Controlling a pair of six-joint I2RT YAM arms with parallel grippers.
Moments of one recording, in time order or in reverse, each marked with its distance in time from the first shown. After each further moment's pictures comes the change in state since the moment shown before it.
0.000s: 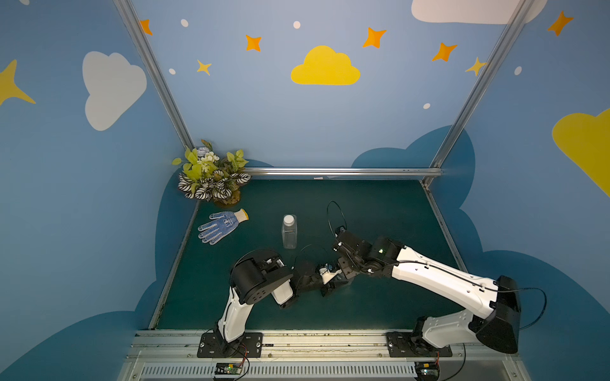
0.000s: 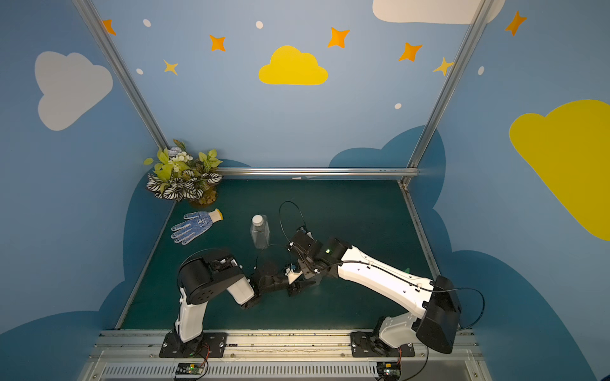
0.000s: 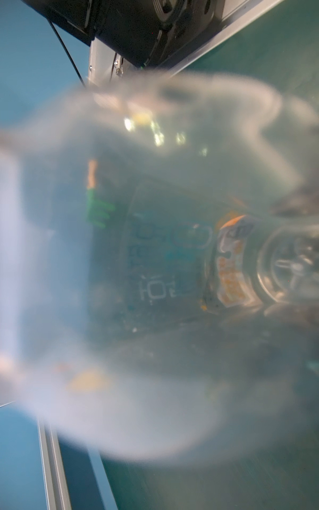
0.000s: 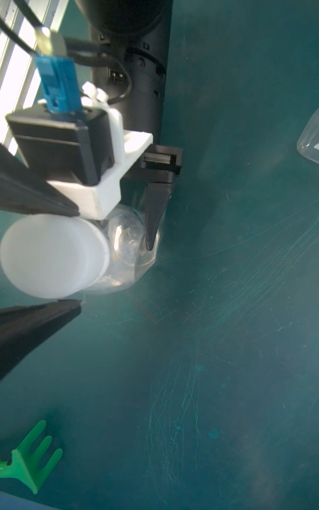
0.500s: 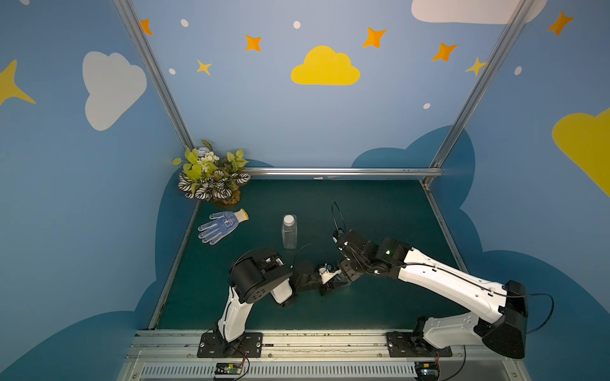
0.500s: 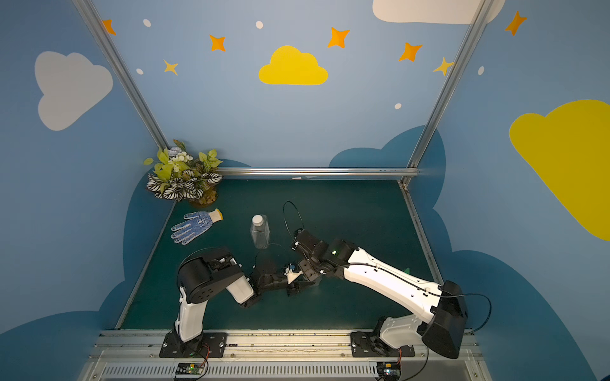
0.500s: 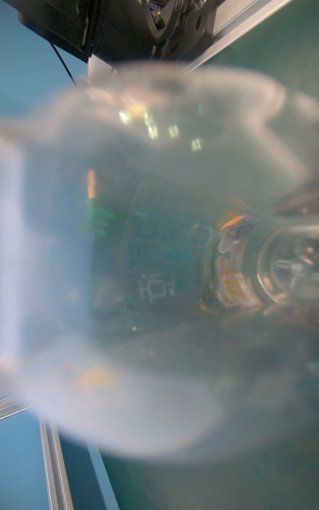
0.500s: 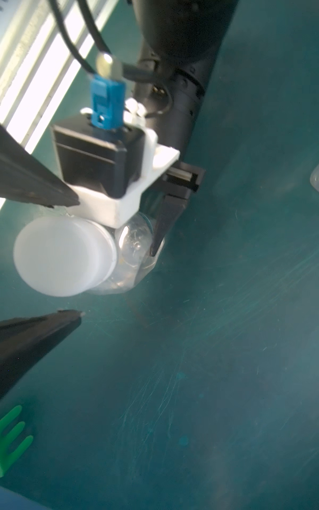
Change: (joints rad) left arm 0.020 0.000 0.000 -0.003 0.057 0.011; right arm -0.025 -0.052 -0.019 0.023 -0.082 -0.191
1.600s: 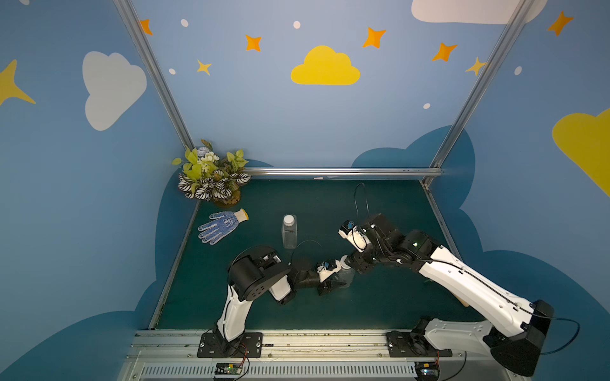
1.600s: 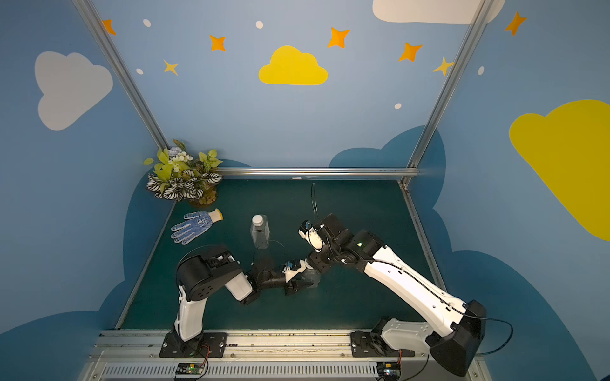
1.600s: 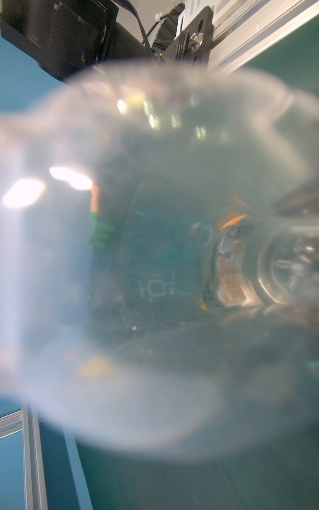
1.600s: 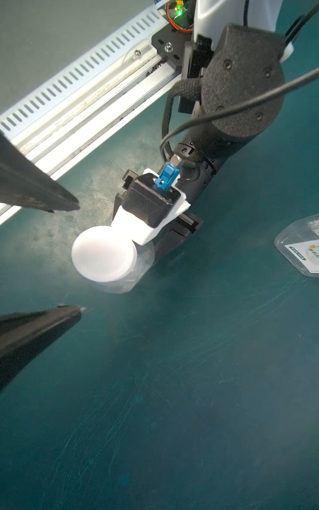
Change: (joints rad) left arm 0.041 0.000 0.005 -0.021 0.118 -0.029; right arm -0.186 -0.109 0.020 0.017 -0.309 -0.275
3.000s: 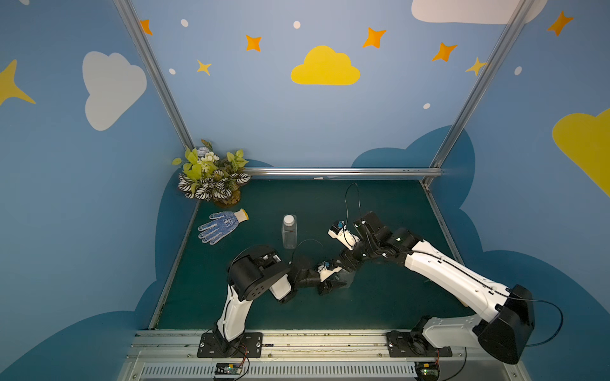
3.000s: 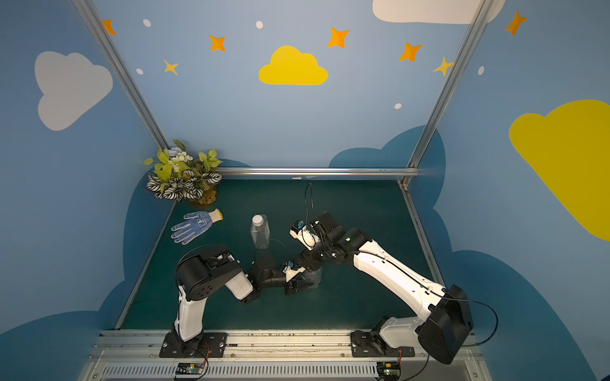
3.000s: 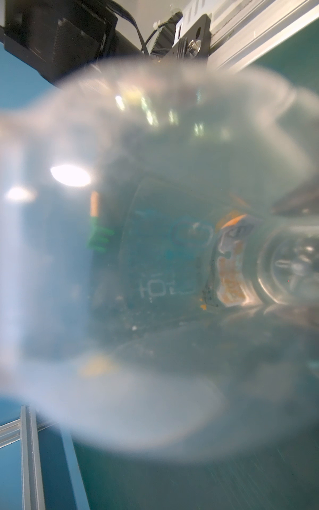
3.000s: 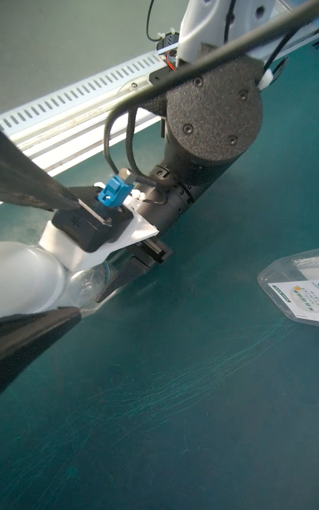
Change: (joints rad) left arm 0.003 0.000 0.014 -0.023 0.024 0.004; right arm -0.049 0.097 -0.072 0.190 -0.198 -0.057
